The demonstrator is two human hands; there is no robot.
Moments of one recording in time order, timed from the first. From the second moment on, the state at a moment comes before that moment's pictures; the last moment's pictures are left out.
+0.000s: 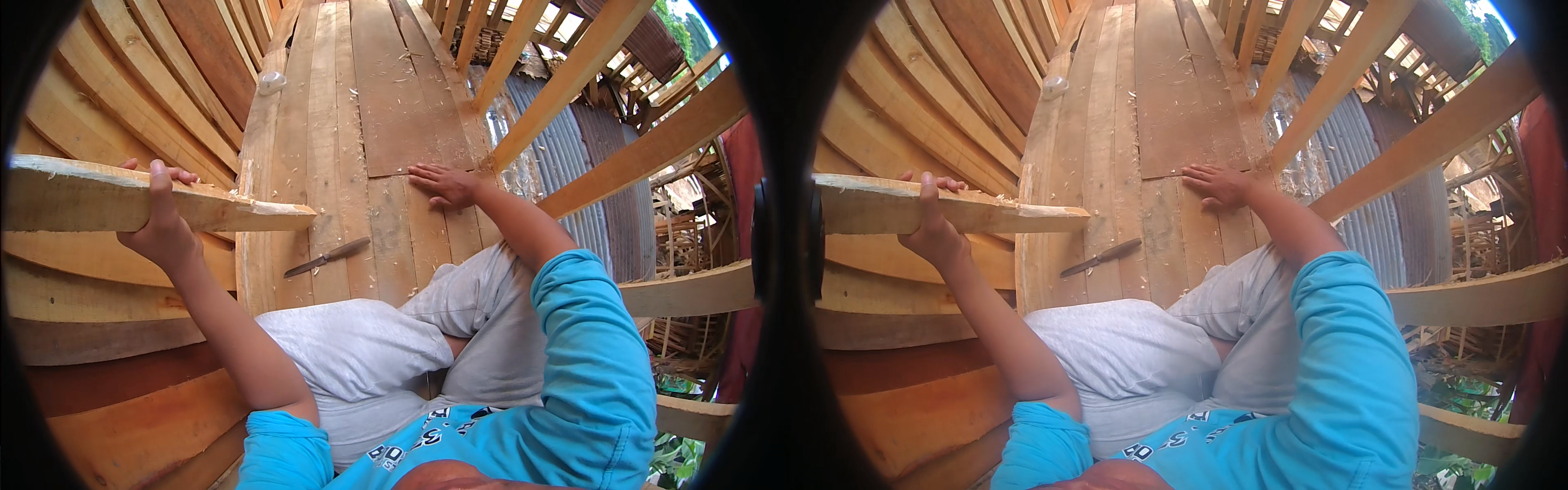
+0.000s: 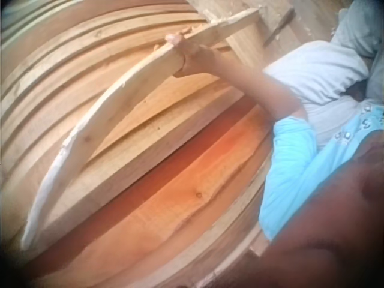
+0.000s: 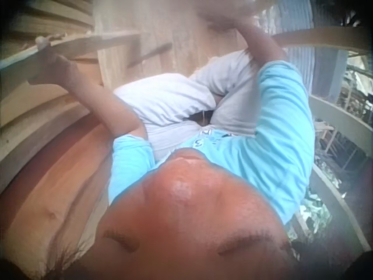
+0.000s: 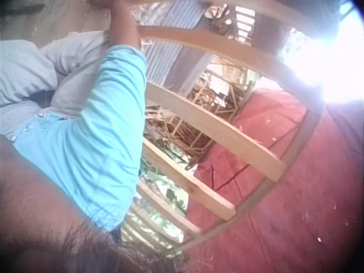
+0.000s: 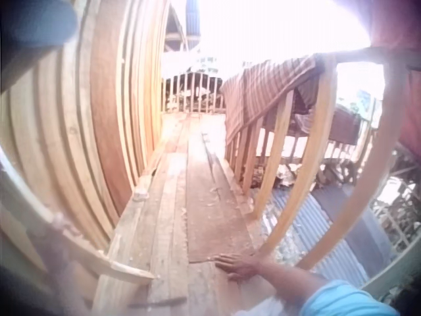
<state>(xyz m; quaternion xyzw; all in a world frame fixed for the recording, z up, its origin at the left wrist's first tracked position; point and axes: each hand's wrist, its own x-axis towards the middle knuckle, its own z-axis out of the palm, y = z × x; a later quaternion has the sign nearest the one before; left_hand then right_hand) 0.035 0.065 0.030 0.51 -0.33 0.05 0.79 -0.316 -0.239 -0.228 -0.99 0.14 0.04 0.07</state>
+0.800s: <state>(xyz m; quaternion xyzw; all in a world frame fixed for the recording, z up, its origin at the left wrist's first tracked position) 0.028 0.059 0.031 0.52 -0.34 0.05 0.79 -0.210 -0.092 -0.236 -0.98 -0.08 0.00 0.17</state>
